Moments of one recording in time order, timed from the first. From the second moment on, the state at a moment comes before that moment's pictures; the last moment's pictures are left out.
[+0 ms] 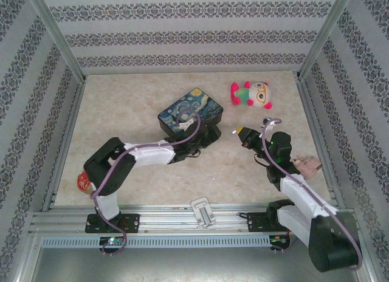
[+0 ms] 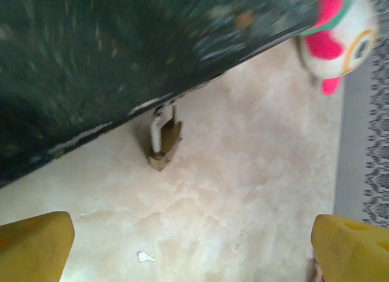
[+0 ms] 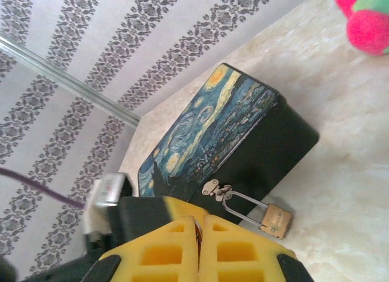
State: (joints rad) left arm -0.83 1.79 1.04 0.11 -0.15 -1.26; right arm 0.15 0.92 0.33 0.37 -0.44 0.78
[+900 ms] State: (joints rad) left arm -0.70 1.80 0.83 1.00 0.61 -0.69; right arm 0.23 0.95 0.44 0.29 -0.47 0.89
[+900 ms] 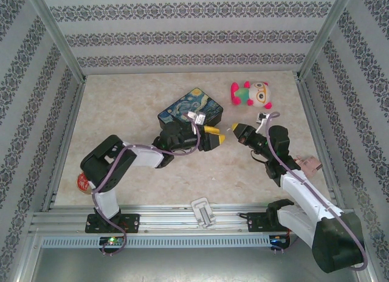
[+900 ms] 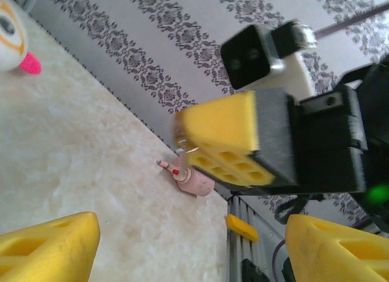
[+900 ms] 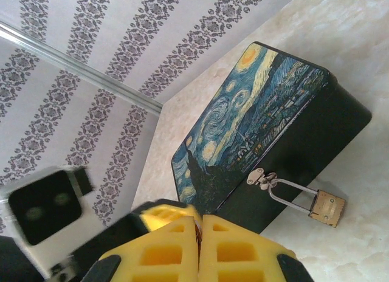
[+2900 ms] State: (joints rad) left arm -0.74 1.66 1.32 -0.36 0.59 0.57; right arm 0.14 0.99 0.68 -0.07 -0.95 0.74
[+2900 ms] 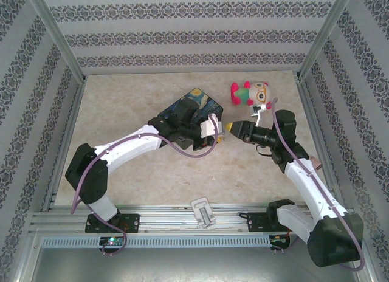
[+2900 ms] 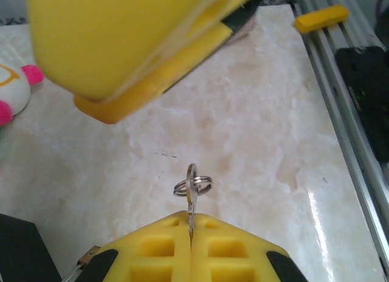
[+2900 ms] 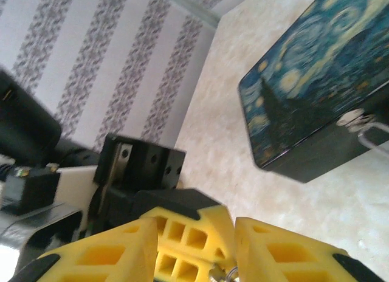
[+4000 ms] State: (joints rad) left arm -0.73 1.70 1.51 -0.83 0.78 0.80; right arm 0.30 0.93 0.77 -0.52 -0.97 0.28
